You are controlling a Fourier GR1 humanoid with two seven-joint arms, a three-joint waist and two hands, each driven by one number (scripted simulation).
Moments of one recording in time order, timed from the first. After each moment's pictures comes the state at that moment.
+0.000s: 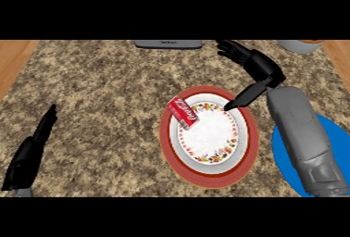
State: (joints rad) left arm 0.06 0.23 0.16 -1.53 -0.26 -0.06 -0.11; right arm -0.82 -0.18 -0.17 -0.75 0.21 0.53 -0.39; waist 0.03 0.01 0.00
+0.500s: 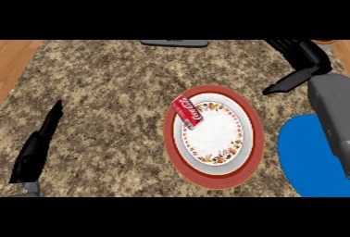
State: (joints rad) left arm 0.02 0.22 0.15 -1.50 -0.27 -0.06 -0.13; right arm -0.93 -0.40 -0.25 -0.47 0.18 0.60 -0.57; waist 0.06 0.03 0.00
